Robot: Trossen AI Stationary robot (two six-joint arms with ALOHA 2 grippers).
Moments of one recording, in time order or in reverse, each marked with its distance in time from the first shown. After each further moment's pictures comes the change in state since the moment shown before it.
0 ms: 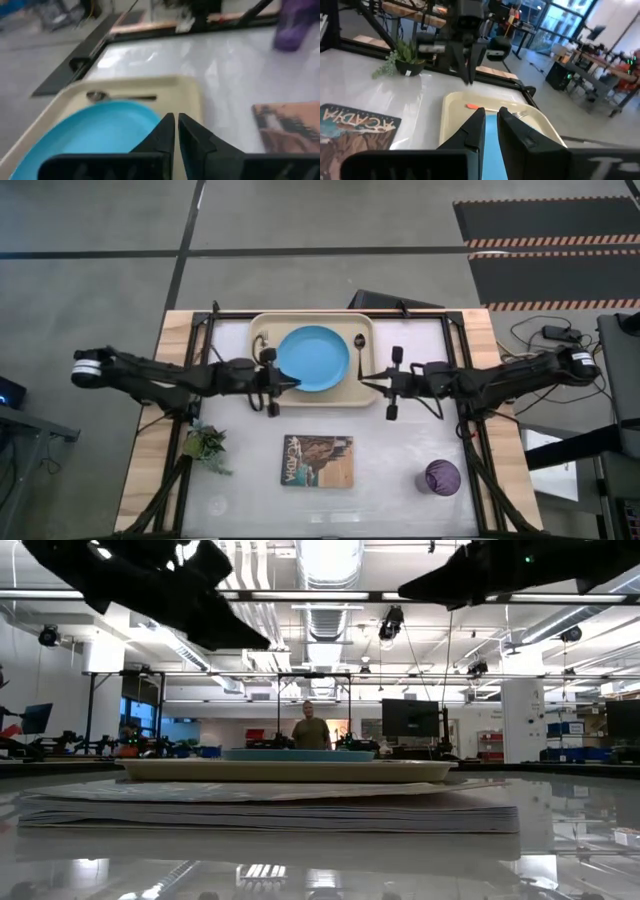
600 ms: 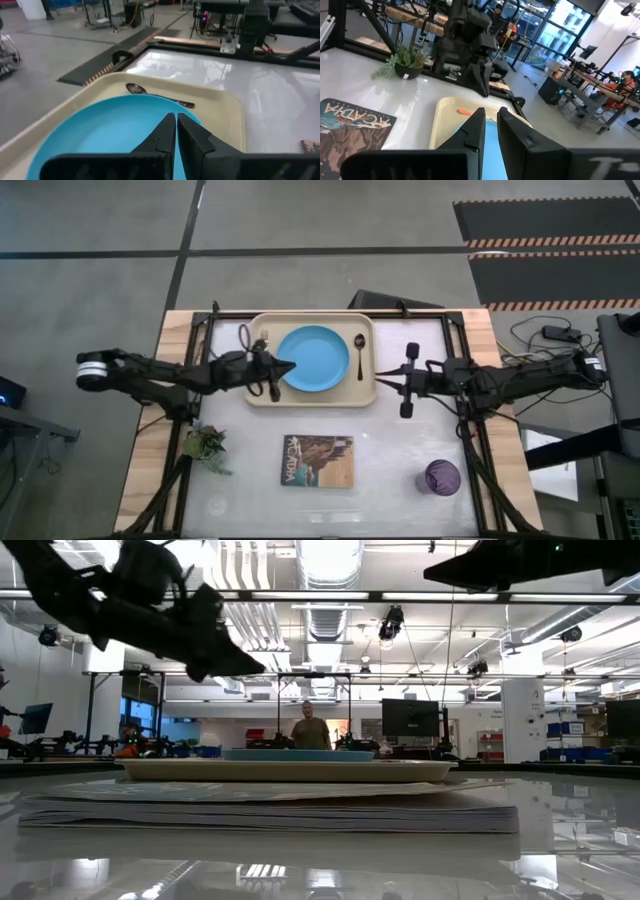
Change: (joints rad) left arm 0.161 0.046 -0.176 0.353 -0.014 -0.158; right arm 0.000 -0.204 -0.040 -0.117 -0.010 -0.091
